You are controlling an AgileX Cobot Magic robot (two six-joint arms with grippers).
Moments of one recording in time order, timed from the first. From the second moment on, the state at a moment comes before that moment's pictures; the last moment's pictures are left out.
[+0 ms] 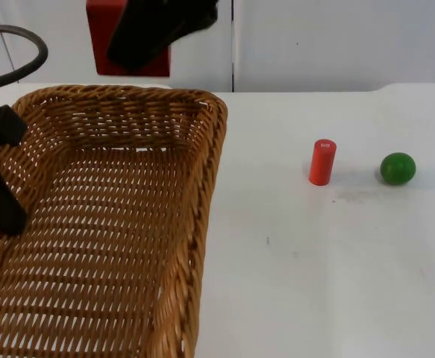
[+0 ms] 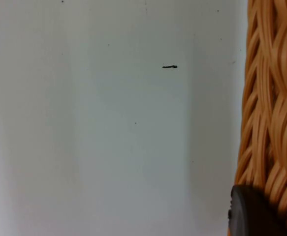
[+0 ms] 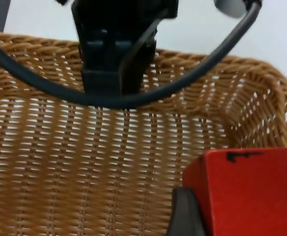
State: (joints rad) right arm 0.78 1.95 -1.88 0.46 1.06 -0.99; left arm 0.02 1.46 -0.80 -0.57 0.95 0.38
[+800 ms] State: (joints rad) right arm 0.85 1.95 -1.60 0.50 0.75 -1.04; left arm 0.02 1.46 -0.80 -0.57 0.95 0.38
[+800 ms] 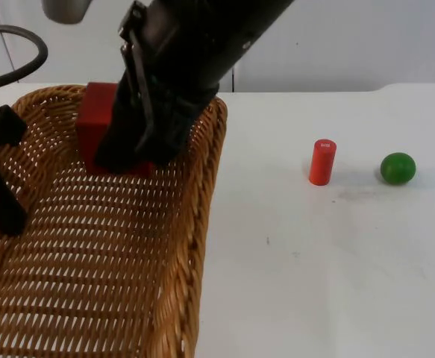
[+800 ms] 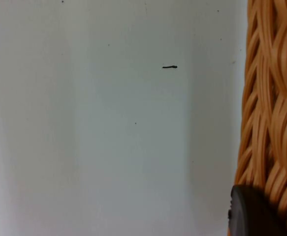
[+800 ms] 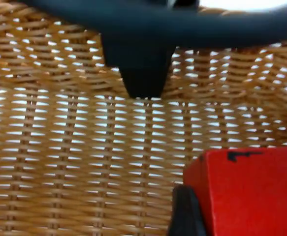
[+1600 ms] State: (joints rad) right arm 0.85 1.95 -1.55 0.52 0.68 -1.00; left arm 0.02 1.46 -0.80 -0.56 0.95 0.38
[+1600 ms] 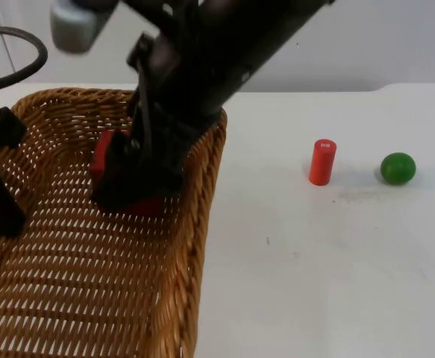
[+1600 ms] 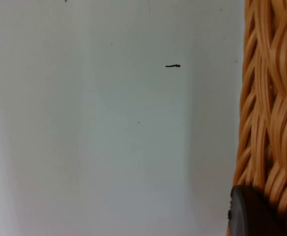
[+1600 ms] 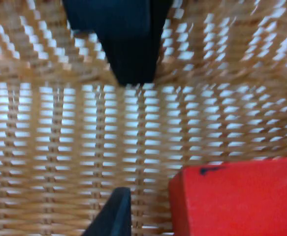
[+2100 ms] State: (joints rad) right arm 0.82 1.69 -1.55 0.49 0.77 -0.86; left arm 0.02 1.46 -0.80 -0.56 0.95 0.38
